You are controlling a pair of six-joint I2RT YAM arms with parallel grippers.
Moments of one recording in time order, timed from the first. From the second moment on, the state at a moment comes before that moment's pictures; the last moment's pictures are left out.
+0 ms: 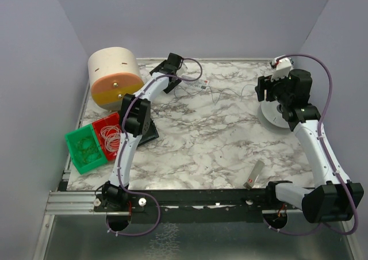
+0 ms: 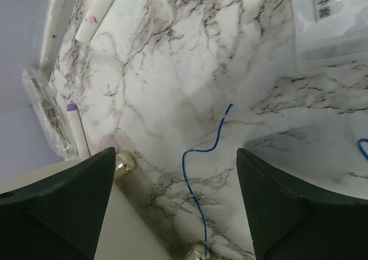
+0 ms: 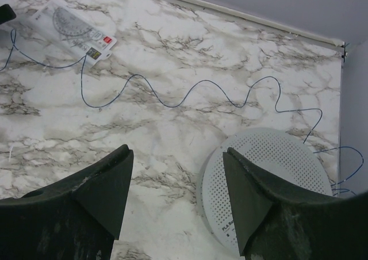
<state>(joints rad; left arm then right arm) -0.37 2.52 2.24 -0.63 -0.45 0.58 0.04 1.16 1.08 -0.29 -0.17 -0.20</state>
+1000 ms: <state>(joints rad) -0.38 2.62 2.32 -0.63 -0.46 0.63 0.04 1.16 1.07 -0.28 -0.17 -0.20</state>
